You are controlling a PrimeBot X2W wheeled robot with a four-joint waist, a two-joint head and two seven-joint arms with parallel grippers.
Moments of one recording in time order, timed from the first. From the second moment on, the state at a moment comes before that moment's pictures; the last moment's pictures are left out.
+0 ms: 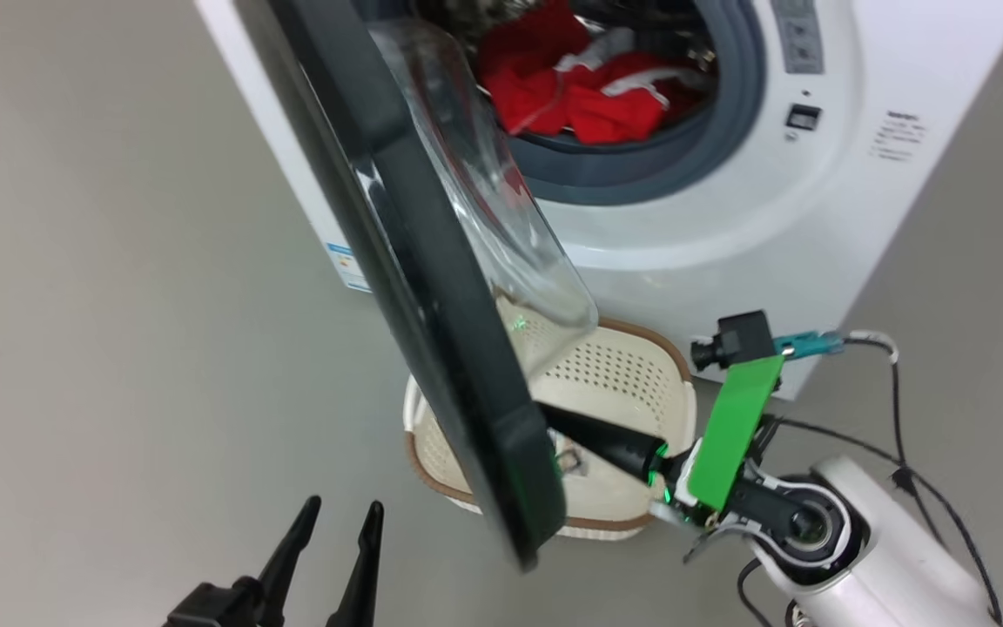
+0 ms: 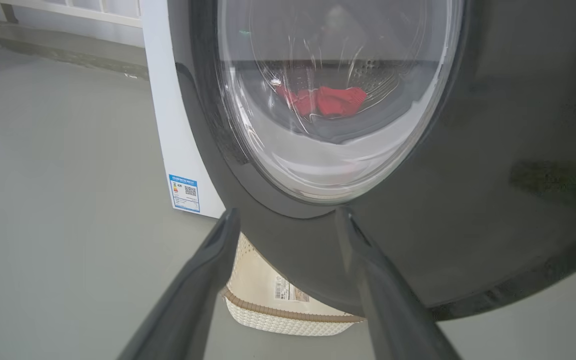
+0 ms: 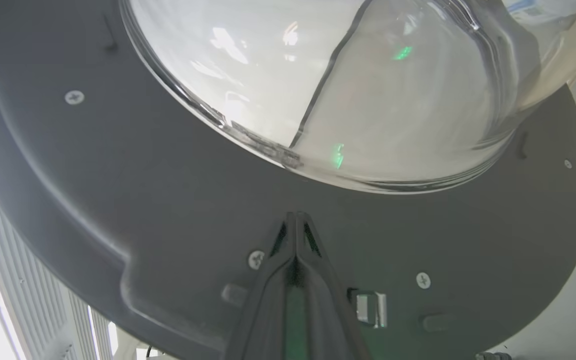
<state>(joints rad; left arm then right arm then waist) -0.02 0.04 -0.17 0.23 -0.32 -0.13 -0.25 -0.43 -0.16 0.50 0.26 1.66 0.12 0.51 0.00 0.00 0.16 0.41</state>
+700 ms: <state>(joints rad) 0.02 0.04 -0.09 0.21 -0.31 -0.13 -0.25 -0.39 -0.09 0.52 0.27 1.64 0.12 0.58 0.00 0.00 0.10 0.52</state>
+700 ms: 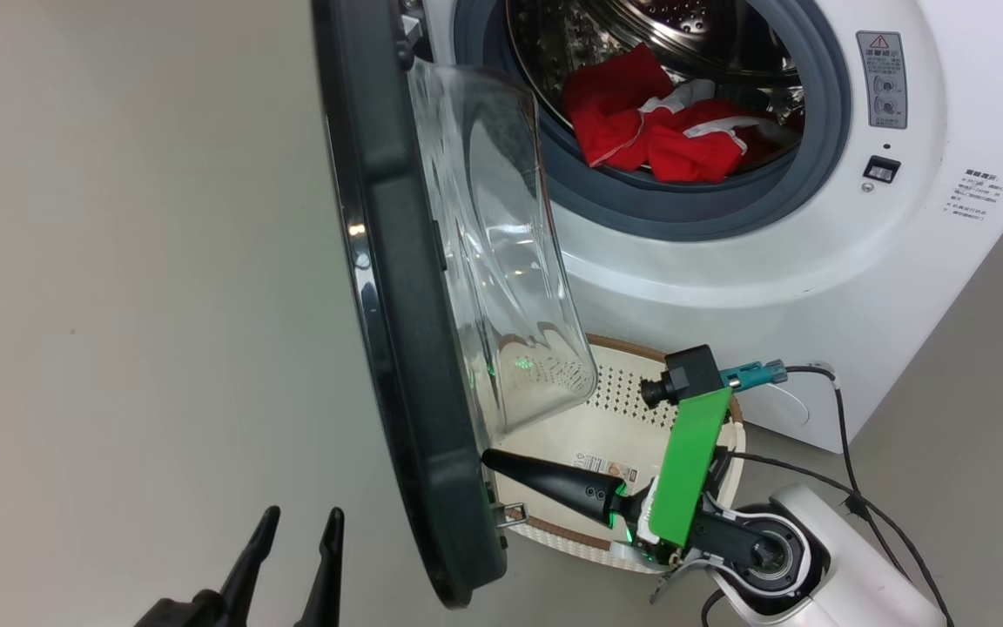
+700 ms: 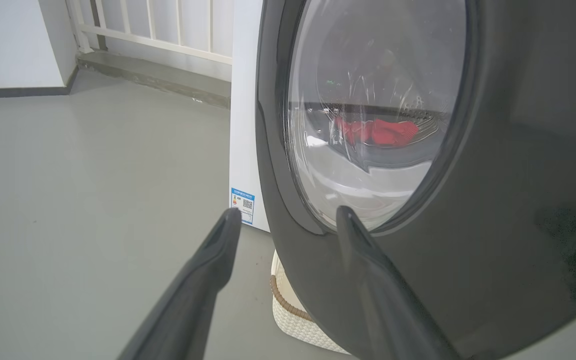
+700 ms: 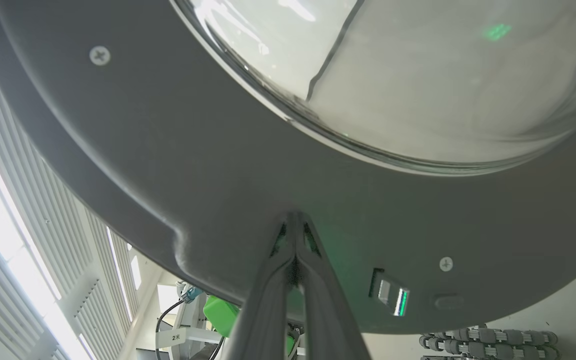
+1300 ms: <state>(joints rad) 0.03 0.04 -0.11 0.22 -0.30 -0.13 -0.25 -0.35 -0.08 0.49 0.28 1.59 0.12 0.50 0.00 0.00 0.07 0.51</state>
